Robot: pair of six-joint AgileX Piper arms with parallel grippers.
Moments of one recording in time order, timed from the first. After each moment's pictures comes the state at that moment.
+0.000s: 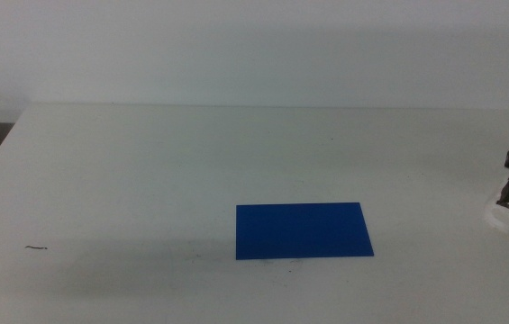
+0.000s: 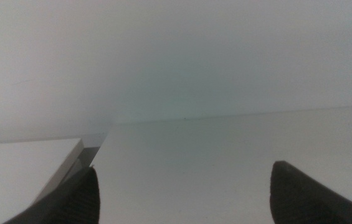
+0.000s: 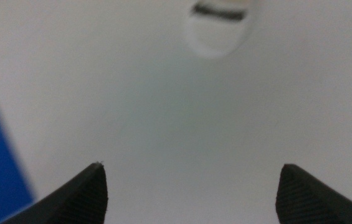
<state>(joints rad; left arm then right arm) 0.00 0.00 0.00 0.10 0.13 -0.05 0.01 1.39 -1.02 -0.04 0.93 0.47</state>
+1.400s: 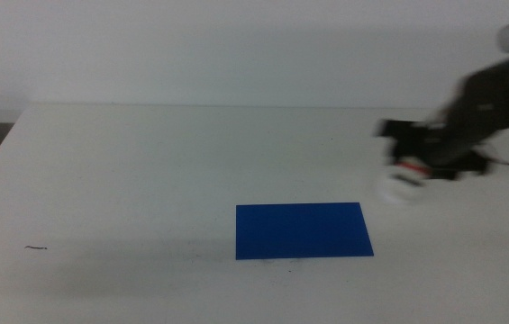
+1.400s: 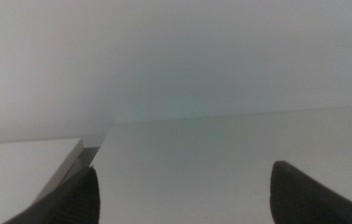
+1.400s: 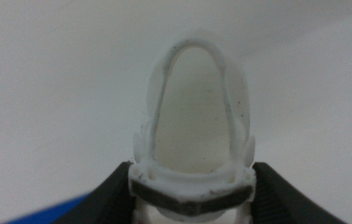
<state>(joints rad) 0.00 0.00 0.00 0.10 0.13 -0.05 0.30 1.79 -1.26 -0.20 0.65 0.82</state>
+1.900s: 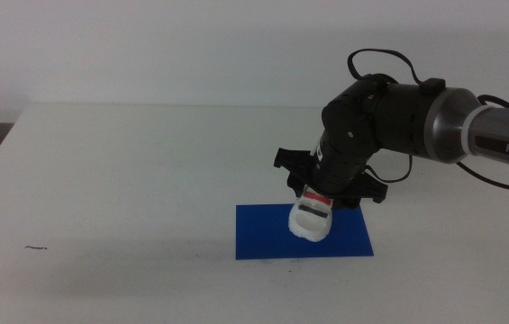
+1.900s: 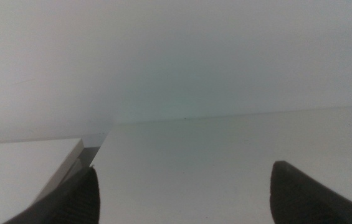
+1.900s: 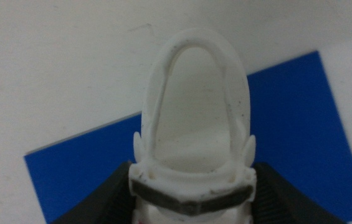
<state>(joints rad) 0.00 0.00 0.00 0.10 0.13 -0.05 0.62 1.98 -1.47 -0.21 0.81 1.07</state>
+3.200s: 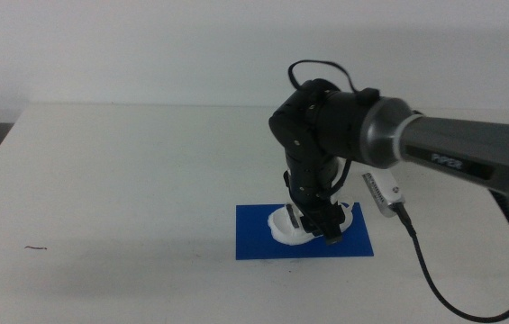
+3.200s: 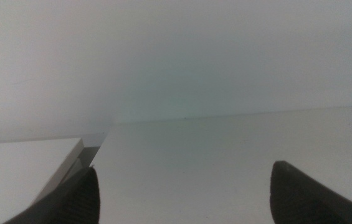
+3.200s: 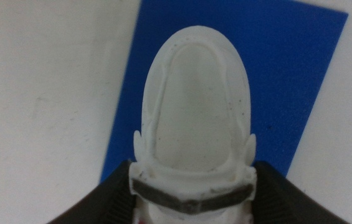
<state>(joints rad) 0.00 0.00 0.00 0.10 0.13 -0.05 0.70 2.12 -1.66 -0.29 1.10 2.12</state>
